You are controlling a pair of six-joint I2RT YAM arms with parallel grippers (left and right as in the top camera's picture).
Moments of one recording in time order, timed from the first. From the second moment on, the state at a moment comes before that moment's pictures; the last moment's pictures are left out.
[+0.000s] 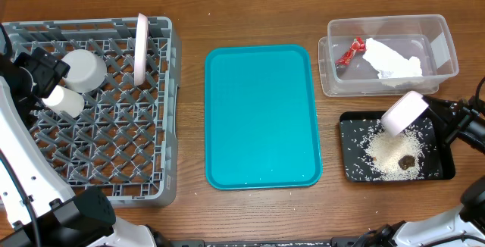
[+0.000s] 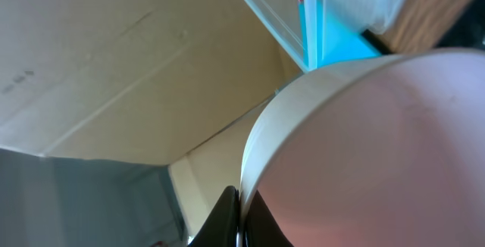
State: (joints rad) left arm 0.53 1.74 2.13 -1.67 0.03 -0.55; right arm -0.84 1.85 1.23 -1.53 -1.39 -0.05
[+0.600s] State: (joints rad) left arm 0.53 1.74 2.13 -1.67 0.03 -0.55; right arm -0.84 1.85 1.23 -1.37 -1.45 0.03
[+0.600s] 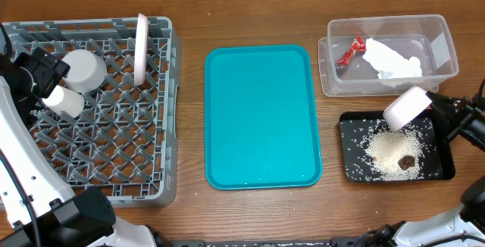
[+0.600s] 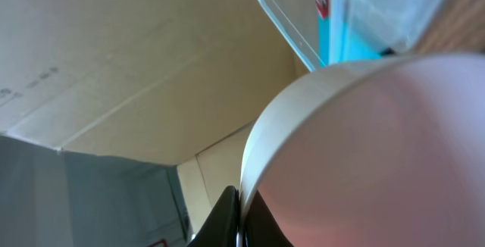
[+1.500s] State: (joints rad) left arm 0.53 1.74 2.13 -1.67 0.03 -0.55; right arm -0.84 1.85 1.23 -1.41 -1.53 0.16
